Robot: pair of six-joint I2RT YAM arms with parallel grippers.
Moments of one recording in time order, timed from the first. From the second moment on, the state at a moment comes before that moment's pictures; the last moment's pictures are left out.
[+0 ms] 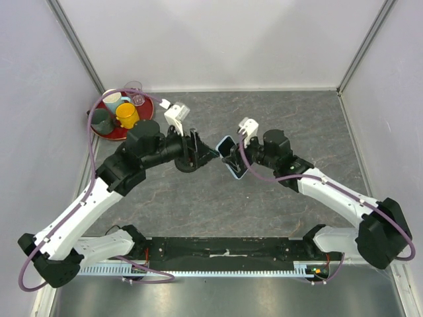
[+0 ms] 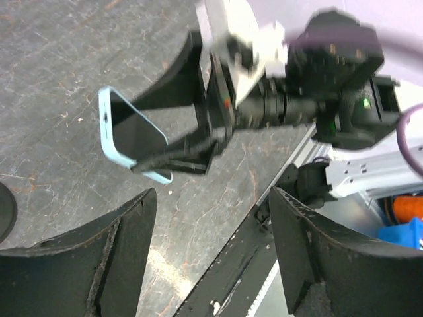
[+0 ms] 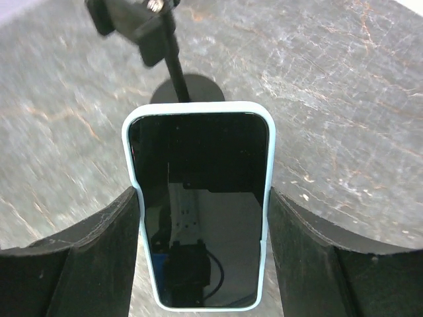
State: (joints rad) left arm -0.72 1.01 1.15 -0.41 0.29 -0.45; right arm 0.59 1.26 0.80 0.16 -0.30 0.05
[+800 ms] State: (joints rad) left arm -0.60 1.19 1.22 -0.58 0.53 -0.48; right arm 0.99 1.14 0.95 -0.25 0.09 -0.43
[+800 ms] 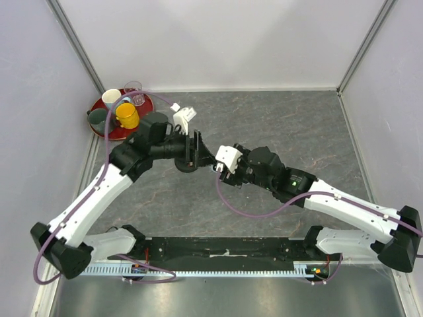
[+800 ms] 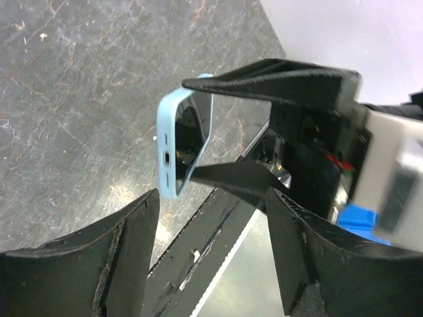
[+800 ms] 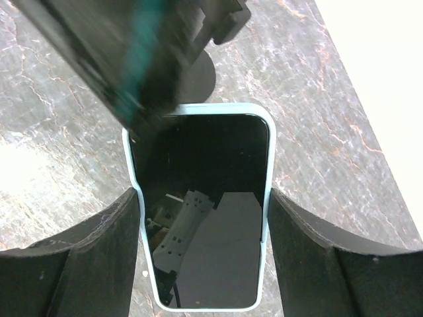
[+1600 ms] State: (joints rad) left arm -0.60 1.26 1.18 -0.43 0.71 -0.48; right arm 1.00 1.06 0.98 -0.36 0.11 -0.41
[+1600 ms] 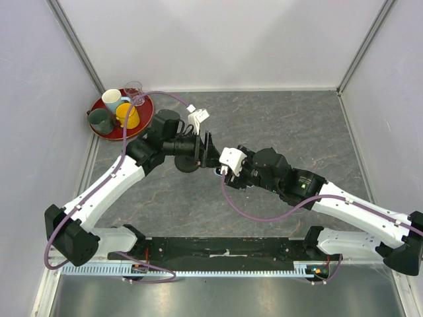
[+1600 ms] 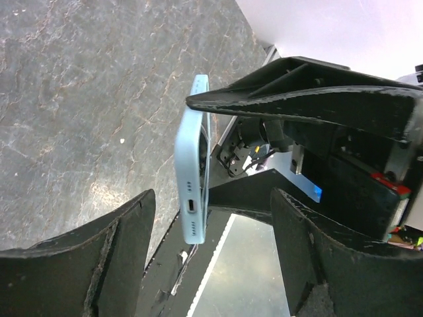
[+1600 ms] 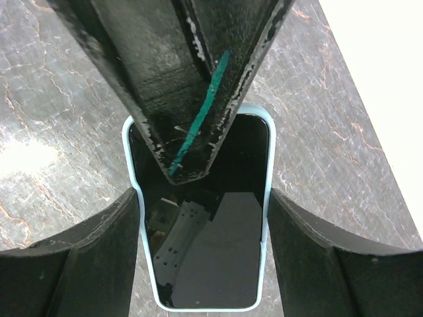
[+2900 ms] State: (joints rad) left arm -0.62 1.15 1.18 -0.54 0.29 -0.47; right arm 0.70 1.10 0.78 0.03 -0.17 0.13
